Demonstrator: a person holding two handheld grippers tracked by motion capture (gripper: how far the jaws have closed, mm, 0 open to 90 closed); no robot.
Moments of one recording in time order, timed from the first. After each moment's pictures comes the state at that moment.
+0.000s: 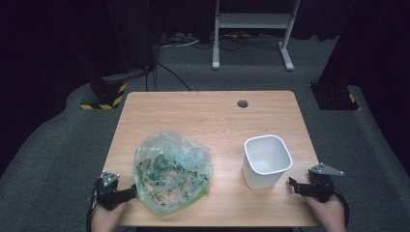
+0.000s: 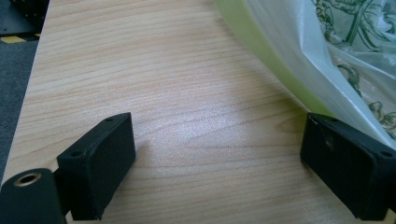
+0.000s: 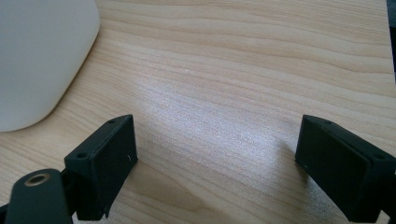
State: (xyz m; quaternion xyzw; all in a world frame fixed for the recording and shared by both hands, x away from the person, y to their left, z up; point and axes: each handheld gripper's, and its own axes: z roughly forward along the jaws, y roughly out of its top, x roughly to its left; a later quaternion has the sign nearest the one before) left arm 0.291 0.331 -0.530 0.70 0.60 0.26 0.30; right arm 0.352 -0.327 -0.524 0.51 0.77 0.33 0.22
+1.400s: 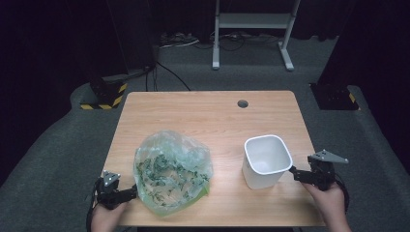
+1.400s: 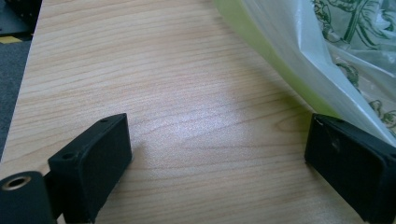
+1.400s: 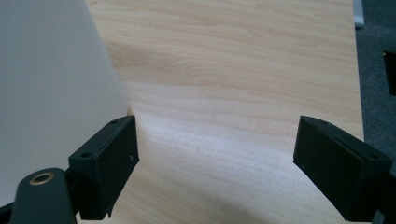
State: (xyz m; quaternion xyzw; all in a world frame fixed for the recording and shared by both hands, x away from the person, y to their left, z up) left arm 0.292 0.330 -0.530 0.70 0.60 0.25 0.30; right arm 0.371 -0.314 -0.476 0.50 0.75 0.37 0.23
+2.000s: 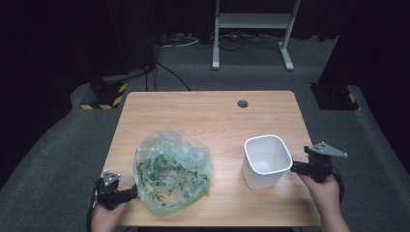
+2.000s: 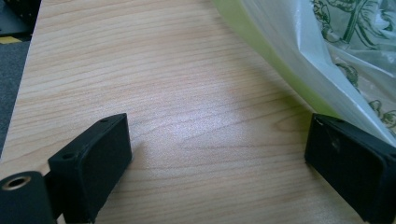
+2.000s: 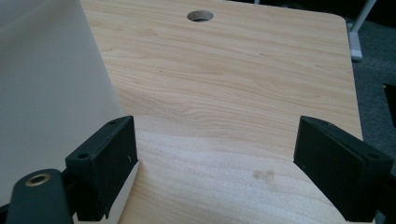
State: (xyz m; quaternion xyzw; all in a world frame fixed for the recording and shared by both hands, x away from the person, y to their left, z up) left arm 0.292 0.330 -0.530 0.70 0.60 0.25 0.30; right arm 0.385 -0.303 -0.461 0.48 0.73 0.41 0.25
